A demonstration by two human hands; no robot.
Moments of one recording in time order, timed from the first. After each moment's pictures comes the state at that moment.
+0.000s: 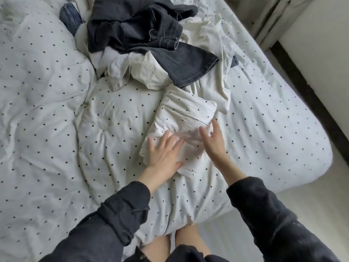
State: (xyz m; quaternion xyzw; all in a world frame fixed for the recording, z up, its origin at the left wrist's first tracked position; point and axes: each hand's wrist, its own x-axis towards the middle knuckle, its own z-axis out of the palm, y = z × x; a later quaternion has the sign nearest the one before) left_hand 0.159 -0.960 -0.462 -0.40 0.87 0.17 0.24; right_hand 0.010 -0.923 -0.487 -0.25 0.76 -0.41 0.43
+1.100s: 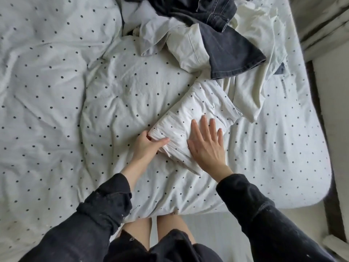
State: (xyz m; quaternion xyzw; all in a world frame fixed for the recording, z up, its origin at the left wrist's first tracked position) left_hand 0.228 -0.960 -0.519 -0.73 0.34 0.57 -0.16; right_hand 0.040 -0.922 -0.522 -0.67 0.70 0.07 0.22
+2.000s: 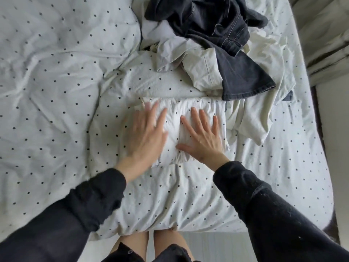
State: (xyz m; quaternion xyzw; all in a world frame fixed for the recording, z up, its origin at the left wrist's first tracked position) left_hand 0.247 -1.001 -0.480 -0.58 0.80 0.09 -0.10; right_hand 0.061 -1.001 -0.502 -0.77 0.60 0.13 0.13
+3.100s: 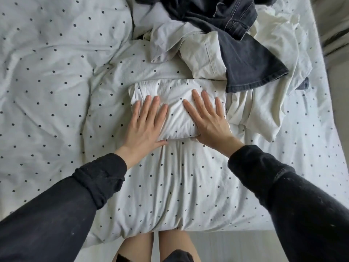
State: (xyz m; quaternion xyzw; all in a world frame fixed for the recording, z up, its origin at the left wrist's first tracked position) left_hand 0.262 -1.031 -0.539 -0.46 0.88 -0.09 0.03; right_hand 0.037 -1.037 -0.539 -0.85 0.53 0.04 0.00
